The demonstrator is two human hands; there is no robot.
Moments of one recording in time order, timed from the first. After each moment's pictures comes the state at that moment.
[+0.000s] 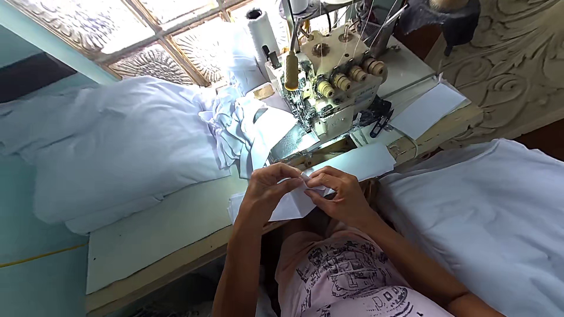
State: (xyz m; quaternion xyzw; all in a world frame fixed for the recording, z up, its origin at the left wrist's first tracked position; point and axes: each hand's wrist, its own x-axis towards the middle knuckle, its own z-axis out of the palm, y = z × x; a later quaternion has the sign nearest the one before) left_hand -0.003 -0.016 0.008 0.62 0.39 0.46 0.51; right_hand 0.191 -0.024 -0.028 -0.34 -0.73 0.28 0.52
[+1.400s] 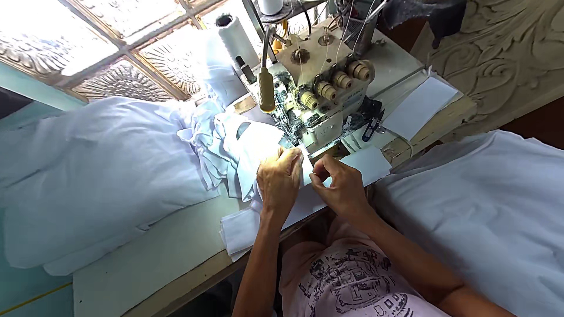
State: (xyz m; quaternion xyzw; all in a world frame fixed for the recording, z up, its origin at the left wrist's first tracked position) left_hand 0.050 0.040 -0.008 0.76 0.55 0.34 0.05; right_hand 0.194 0.008 -0.021 -0.53 -0.69 0.16 0.46
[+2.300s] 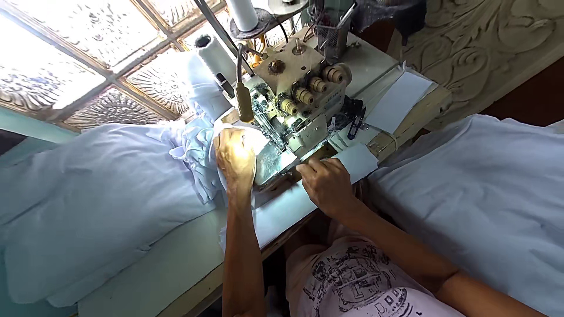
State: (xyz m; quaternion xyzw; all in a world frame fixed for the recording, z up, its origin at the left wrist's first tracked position) left_hand -0.009 0.112 -0.018 0.75 0.60 0.28 -0.05; right_hand 0.190 0.011 -0.029 -0.54 -0.75 -0.04 0.37
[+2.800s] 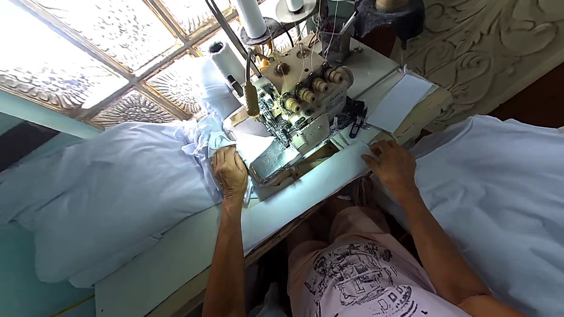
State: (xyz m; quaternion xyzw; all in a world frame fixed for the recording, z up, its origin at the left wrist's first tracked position) left_hand -0.070 0.092 -0.062 0.76 0.57 0.29 -0.10; right_hand 0.316 0.002 -0.056 -0.74 -0.60 0.11 0.27
